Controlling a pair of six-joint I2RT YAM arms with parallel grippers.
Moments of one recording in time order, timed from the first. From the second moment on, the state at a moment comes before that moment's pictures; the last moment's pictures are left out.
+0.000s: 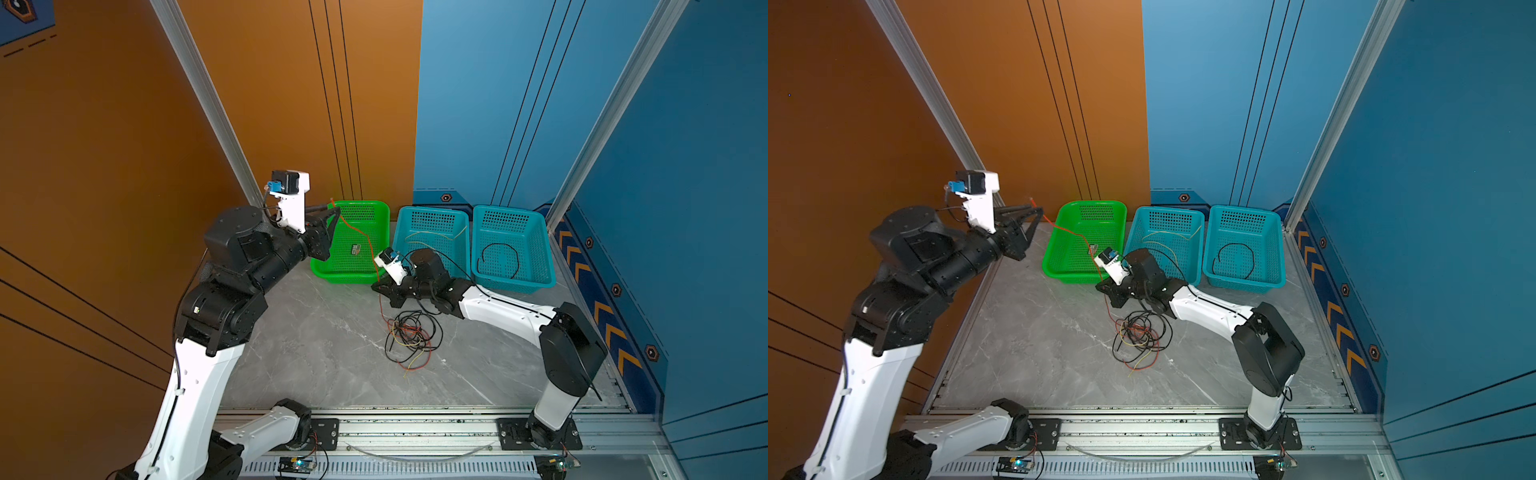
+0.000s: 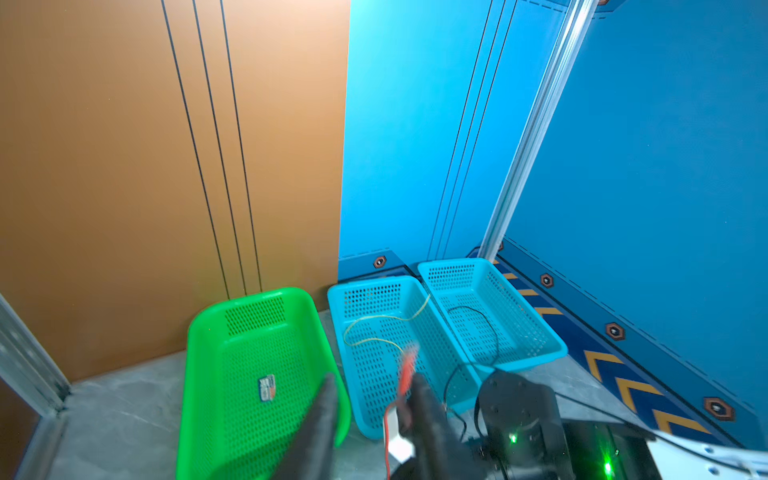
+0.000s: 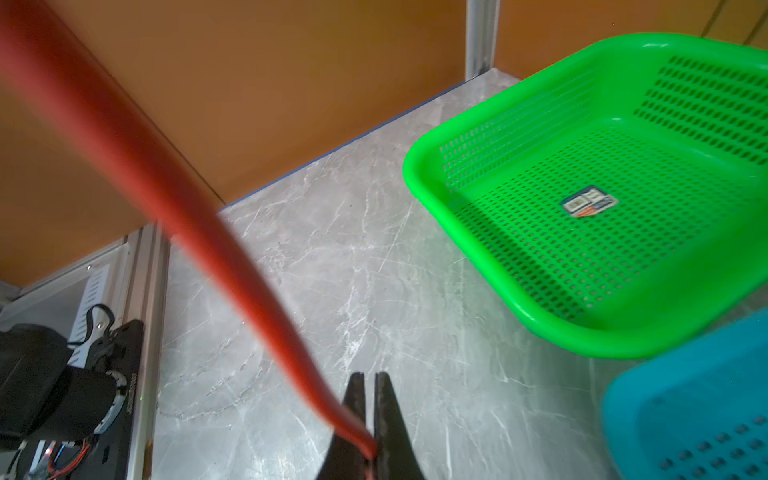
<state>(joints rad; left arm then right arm) -0.37 1.07 1.67 -0.71 0.09 -0.12 0.76 1.73 1.27 0.02 -0.38 0.05</state>
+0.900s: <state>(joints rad) -0.64 1.10 0.85 -0.10 0.18 -0.11 0.71 1.45 1.35 -0.23 -0.27 0.22</state>
